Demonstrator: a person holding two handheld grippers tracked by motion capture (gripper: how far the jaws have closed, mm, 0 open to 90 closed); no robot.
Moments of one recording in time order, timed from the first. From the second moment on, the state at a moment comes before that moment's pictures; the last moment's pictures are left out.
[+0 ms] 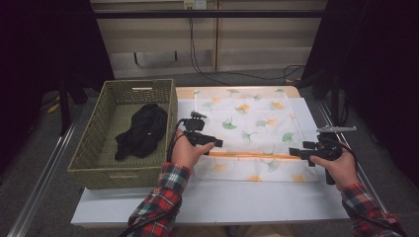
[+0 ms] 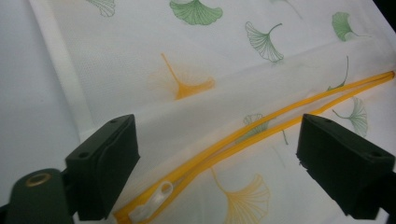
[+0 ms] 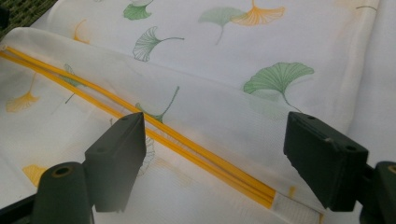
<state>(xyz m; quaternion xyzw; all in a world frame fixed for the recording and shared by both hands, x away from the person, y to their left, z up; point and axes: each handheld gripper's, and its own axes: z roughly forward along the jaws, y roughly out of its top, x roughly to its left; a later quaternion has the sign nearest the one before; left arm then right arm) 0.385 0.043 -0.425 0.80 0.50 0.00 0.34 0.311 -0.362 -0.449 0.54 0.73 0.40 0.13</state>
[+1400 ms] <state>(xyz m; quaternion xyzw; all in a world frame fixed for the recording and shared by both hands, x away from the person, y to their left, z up) 0.376 0.044 -0.440 0.81 0.47 -0.02 0.34 0.332 -0.291 -0.453 0.48 0.79 0.38 0.11</state>
